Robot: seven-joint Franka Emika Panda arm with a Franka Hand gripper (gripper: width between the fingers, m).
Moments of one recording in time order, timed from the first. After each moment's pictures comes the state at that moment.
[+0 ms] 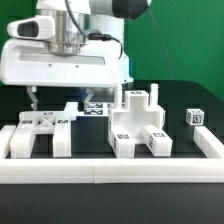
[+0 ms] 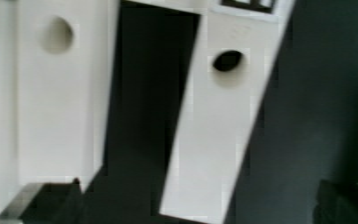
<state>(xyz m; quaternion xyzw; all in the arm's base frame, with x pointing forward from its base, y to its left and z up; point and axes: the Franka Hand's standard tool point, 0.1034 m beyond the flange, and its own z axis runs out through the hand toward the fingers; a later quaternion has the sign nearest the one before) 0.534 -0.110 0.069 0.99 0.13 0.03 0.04</state>
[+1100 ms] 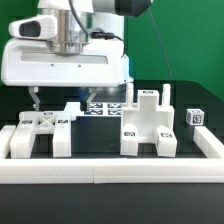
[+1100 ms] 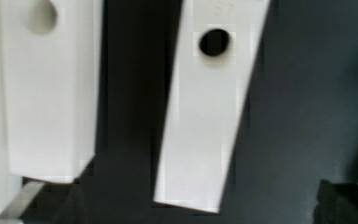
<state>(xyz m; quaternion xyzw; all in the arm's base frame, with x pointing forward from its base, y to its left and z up) 0.540 -0.119 0.071 0.99 0.12 0.01 0.03</state>
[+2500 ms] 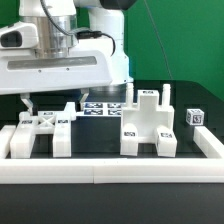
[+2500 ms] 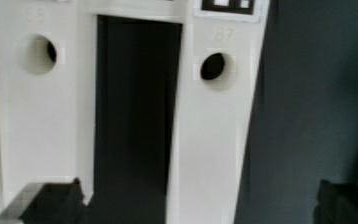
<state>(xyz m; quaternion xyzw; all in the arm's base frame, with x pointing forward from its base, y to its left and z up) 0.537 -0.121 0.064 1.00 0.09 -0.03 -0.02</state>
